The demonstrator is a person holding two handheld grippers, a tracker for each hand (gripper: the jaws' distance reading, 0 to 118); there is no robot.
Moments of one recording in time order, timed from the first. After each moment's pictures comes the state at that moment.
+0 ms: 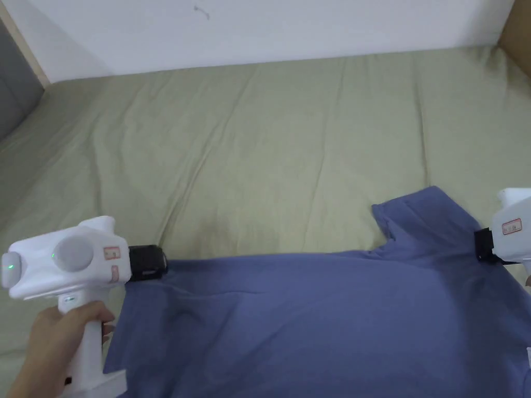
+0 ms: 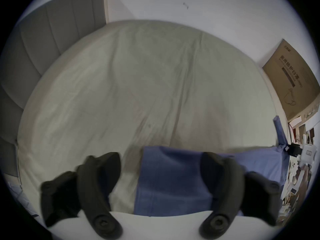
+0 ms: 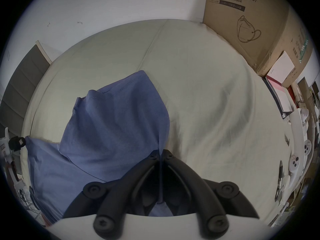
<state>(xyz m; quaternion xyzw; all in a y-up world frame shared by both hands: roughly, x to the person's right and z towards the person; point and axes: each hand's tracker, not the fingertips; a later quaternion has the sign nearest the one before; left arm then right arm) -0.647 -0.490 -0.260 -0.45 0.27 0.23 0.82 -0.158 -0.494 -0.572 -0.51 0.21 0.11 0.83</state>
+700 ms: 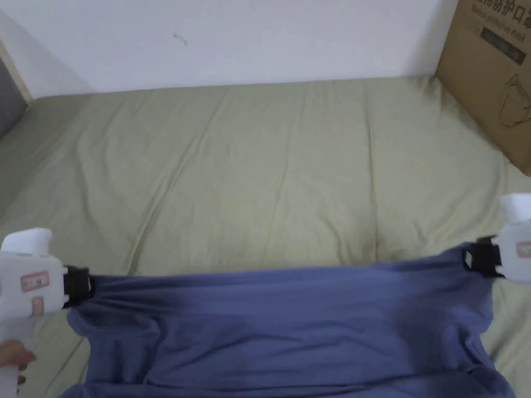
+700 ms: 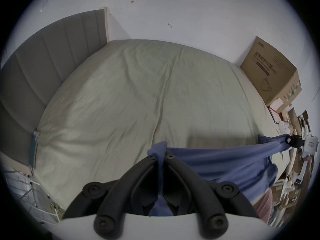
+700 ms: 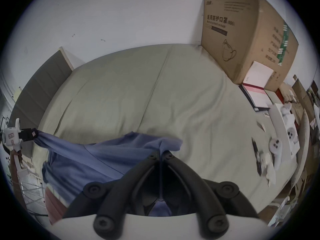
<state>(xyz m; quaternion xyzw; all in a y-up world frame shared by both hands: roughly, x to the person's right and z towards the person) -0.558 -0.388 -0.112 -0.41 0.24 0.19 0.86 -0.050 -0.376 -0.413 -0.45 0.26 0.09 0.85</state>
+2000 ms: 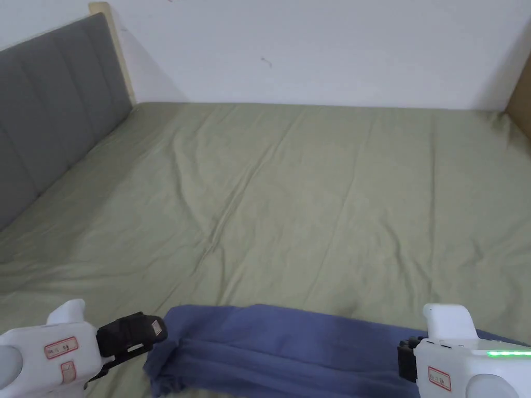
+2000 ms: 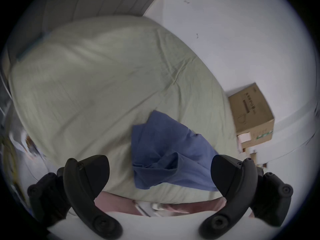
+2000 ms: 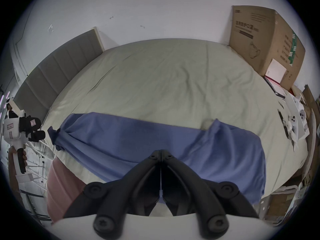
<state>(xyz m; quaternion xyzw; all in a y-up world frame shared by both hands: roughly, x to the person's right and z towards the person) -0.534 -0.452 0.066 -0.31 0.22 0.45 0.81 -0.147 -0.440 -0.223 -0.44 0.34 0.11 0.83</state>
